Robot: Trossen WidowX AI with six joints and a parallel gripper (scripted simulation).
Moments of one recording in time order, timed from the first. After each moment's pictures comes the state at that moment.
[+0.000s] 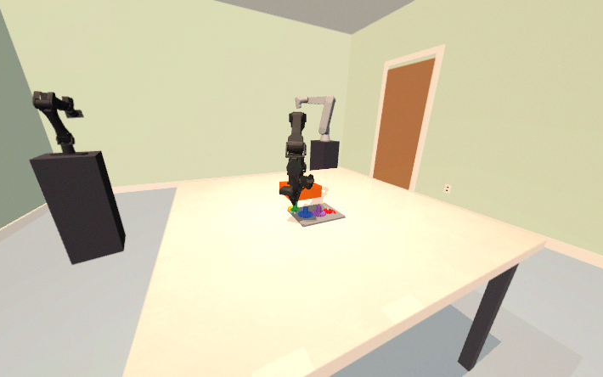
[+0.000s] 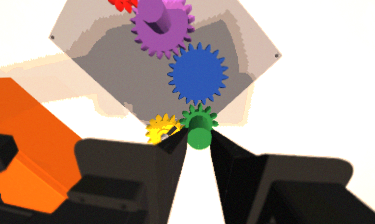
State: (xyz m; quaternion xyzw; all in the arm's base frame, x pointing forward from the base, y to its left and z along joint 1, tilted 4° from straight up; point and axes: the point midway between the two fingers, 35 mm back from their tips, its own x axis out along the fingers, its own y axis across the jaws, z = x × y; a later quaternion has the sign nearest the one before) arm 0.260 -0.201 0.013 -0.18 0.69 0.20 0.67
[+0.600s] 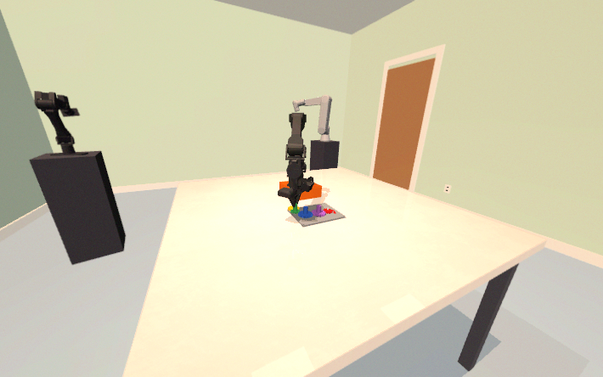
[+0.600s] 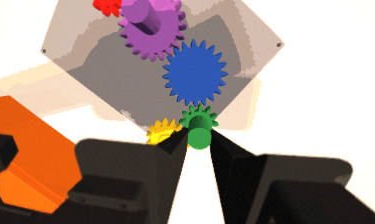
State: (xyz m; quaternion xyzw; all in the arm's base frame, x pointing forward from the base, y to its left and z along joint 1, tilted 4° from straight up) arm 0.258 -0.200 0.004 -0.14 0.70 0.16 0.68
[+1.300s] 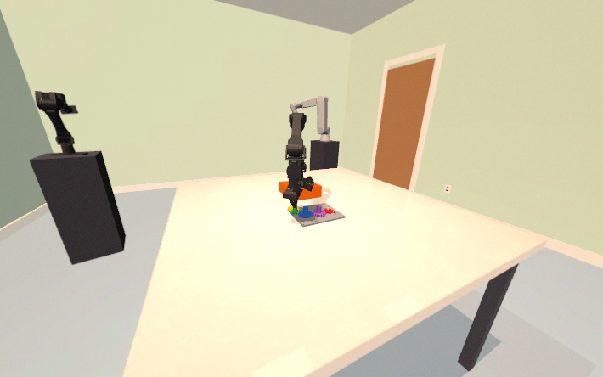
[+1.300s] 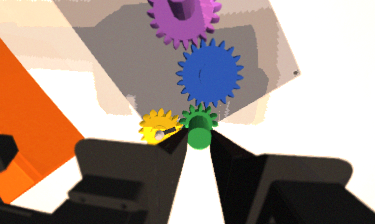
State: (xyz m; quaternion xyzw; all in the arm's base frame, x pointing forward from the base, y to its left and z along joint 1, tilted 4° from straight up) arm 0.258 -0.200 0.001 -0.24 0.67 0.27 0.65
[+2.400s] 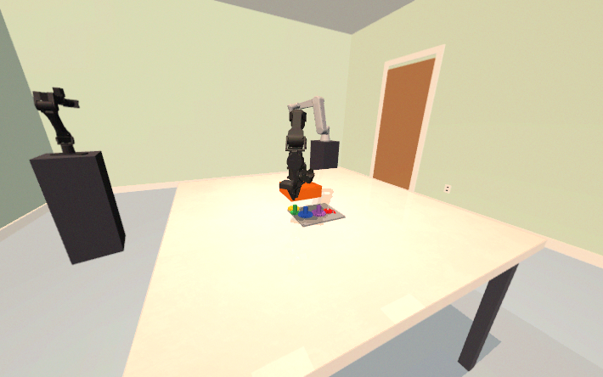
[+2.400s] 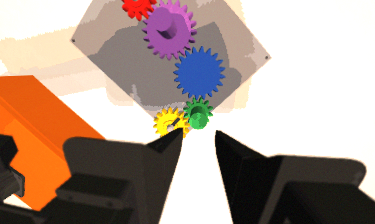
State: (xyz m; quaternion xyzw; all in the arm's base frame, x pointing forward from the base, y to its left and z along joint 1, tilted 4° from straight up) arm 0.259 -0.201 0.038 -0.17 0.69 0.20 0.67
